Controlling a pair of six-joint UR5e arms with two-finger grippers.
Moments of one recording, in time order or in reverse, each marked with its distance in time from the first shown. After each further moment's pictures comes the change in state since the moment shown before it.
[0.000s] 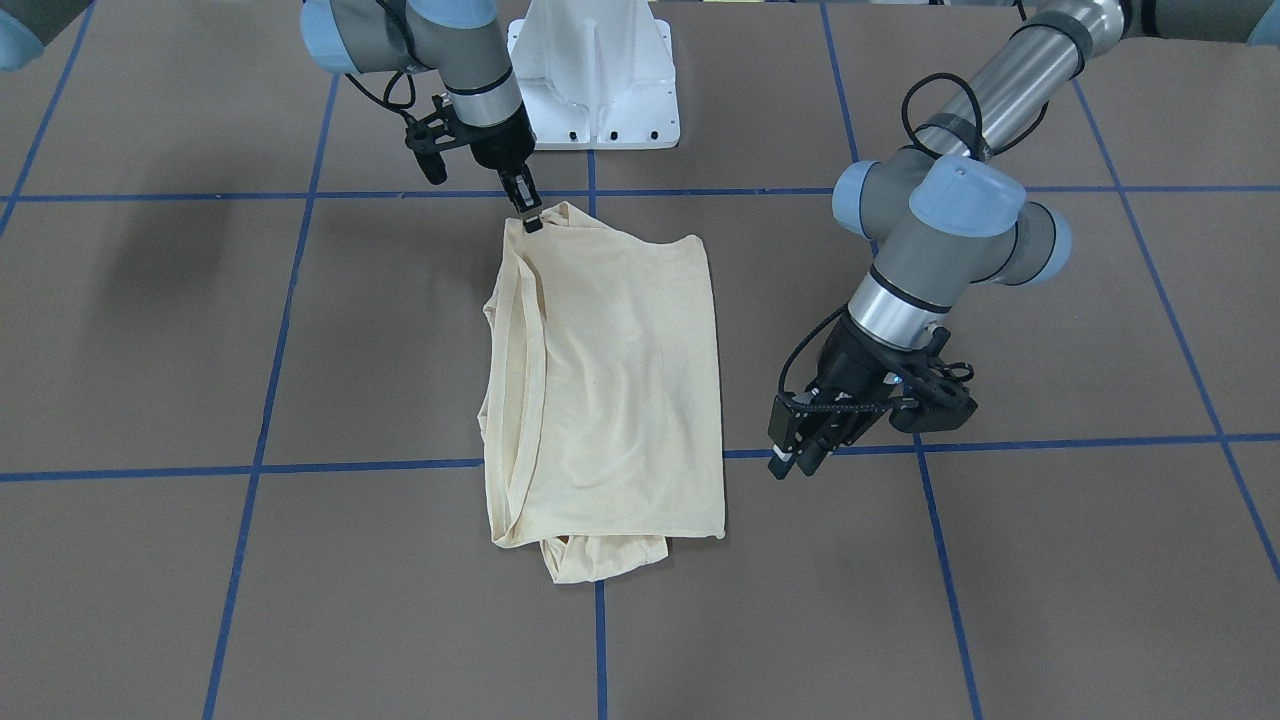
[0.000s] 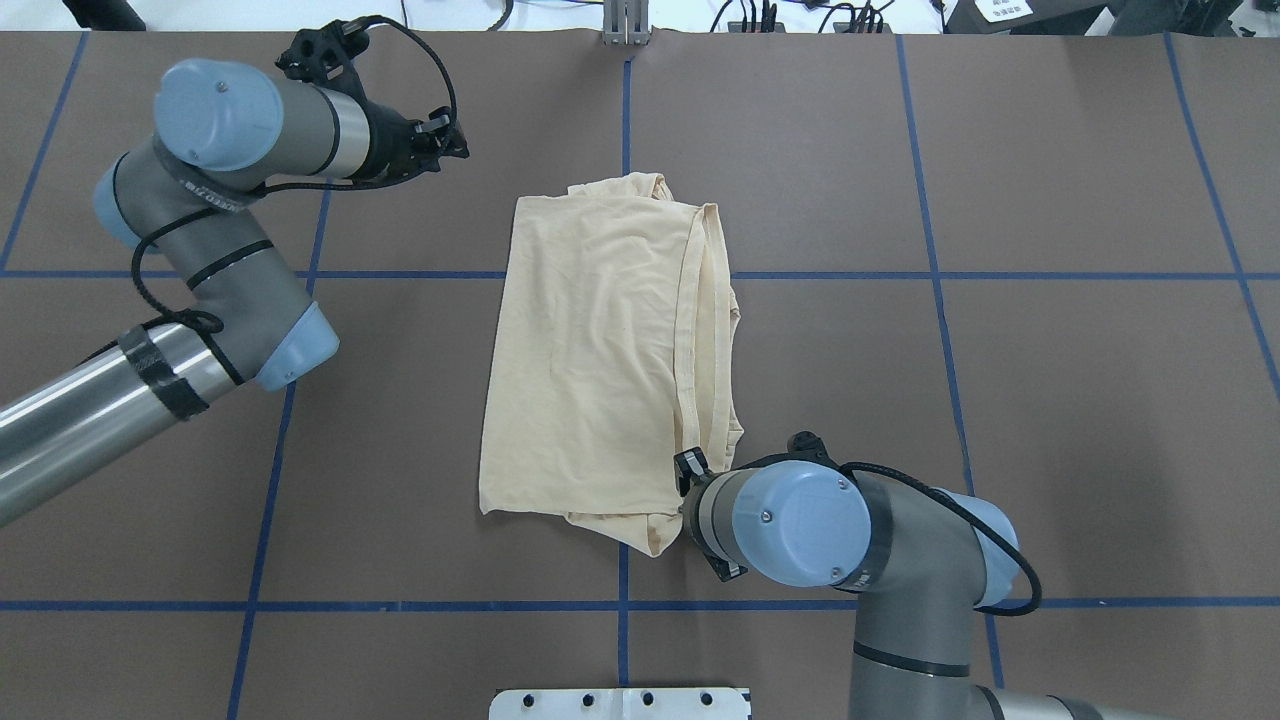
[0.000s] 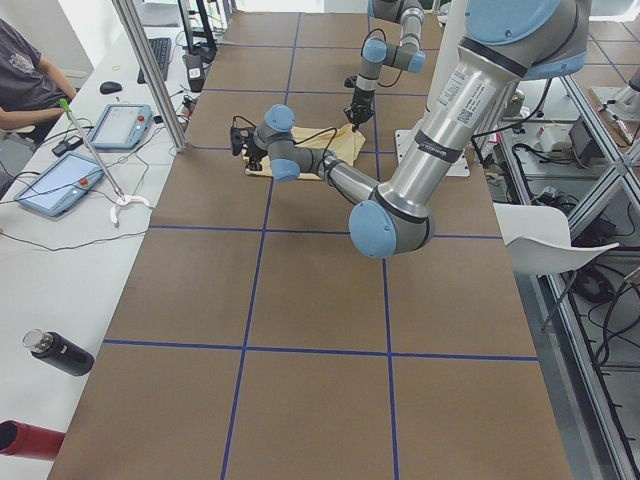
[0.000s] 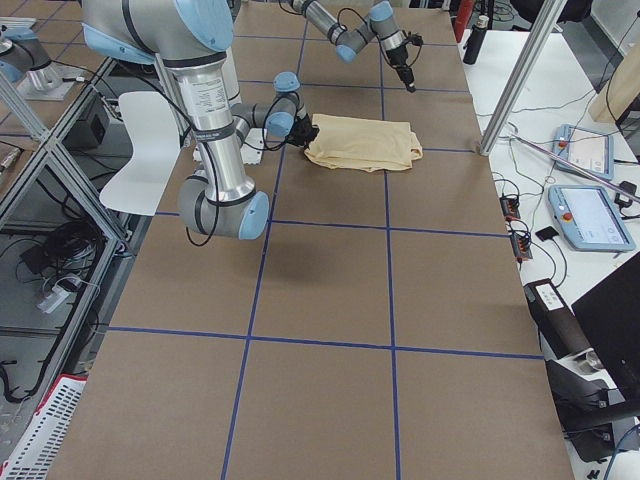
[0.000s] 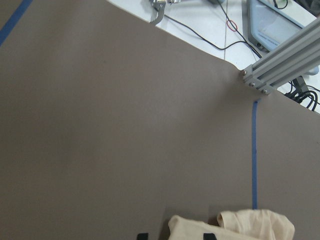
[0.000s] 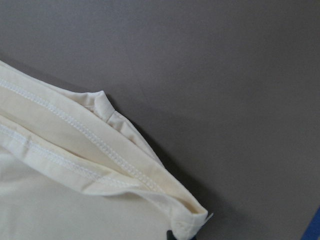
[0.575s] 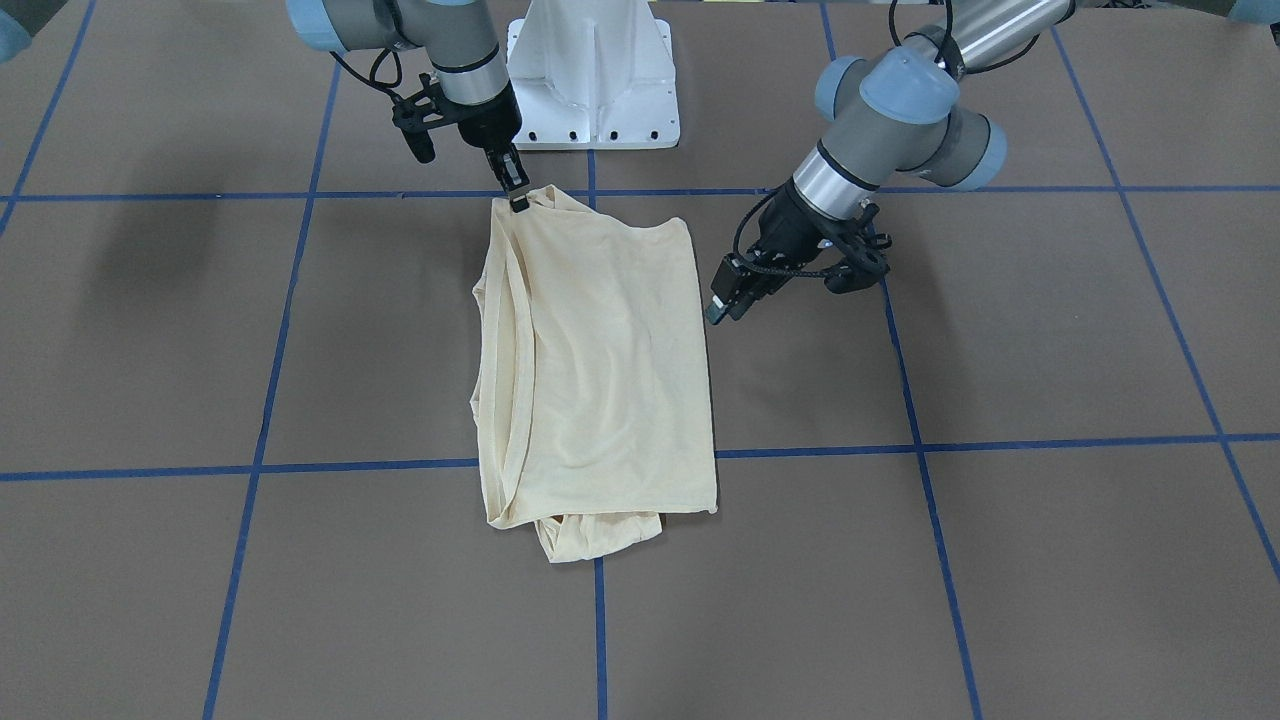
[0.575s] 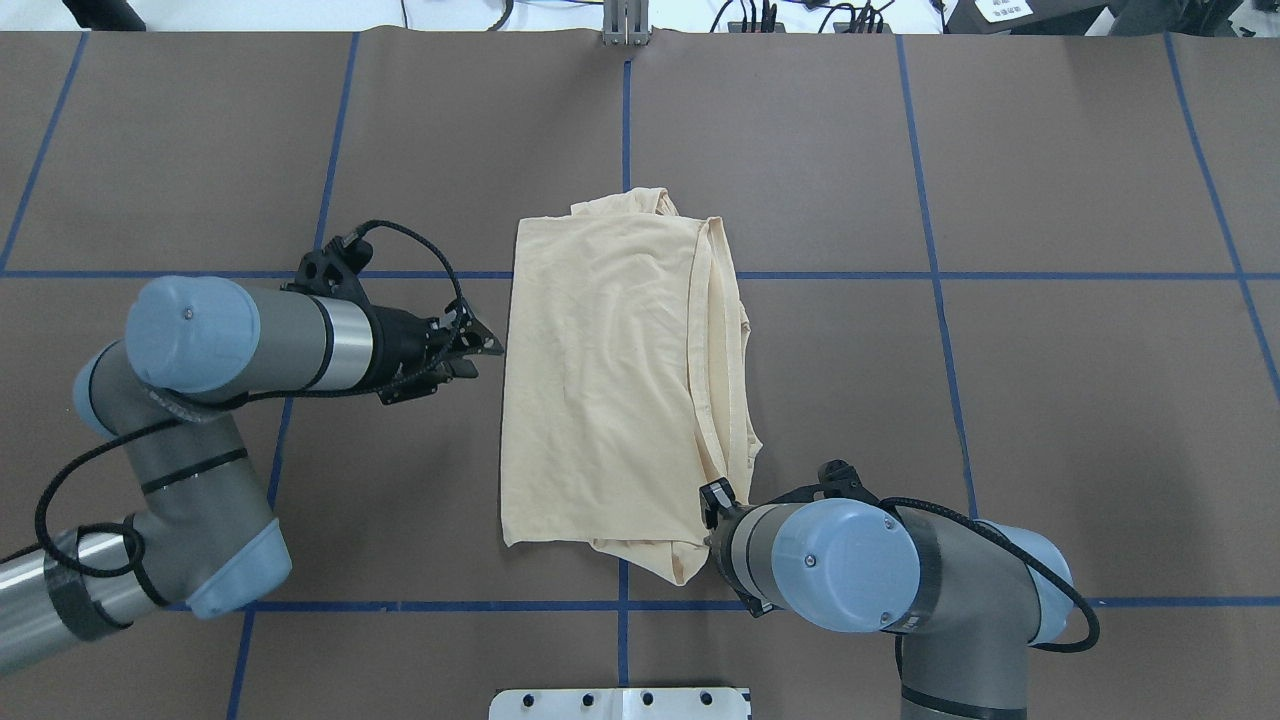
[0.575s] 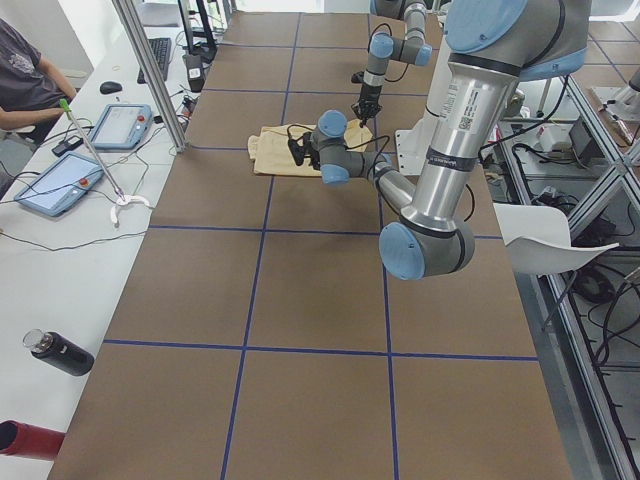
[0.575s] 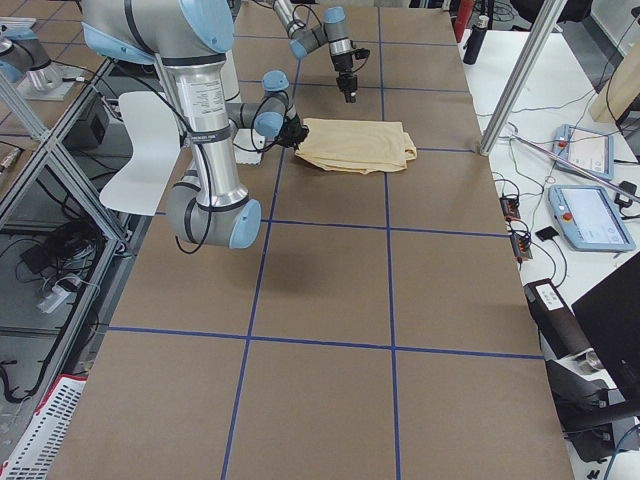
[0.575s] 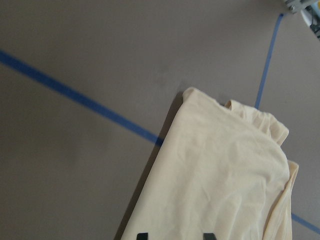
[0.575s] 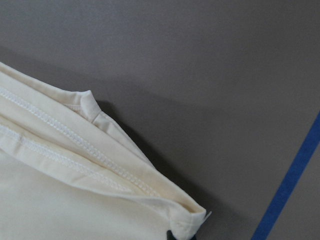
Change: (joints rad) left arm 0.246 0.187 -0.284 0.056 0.010 -0.359; right arm -0.034 -0.040 0.050 -0.033 -0.009 0.000
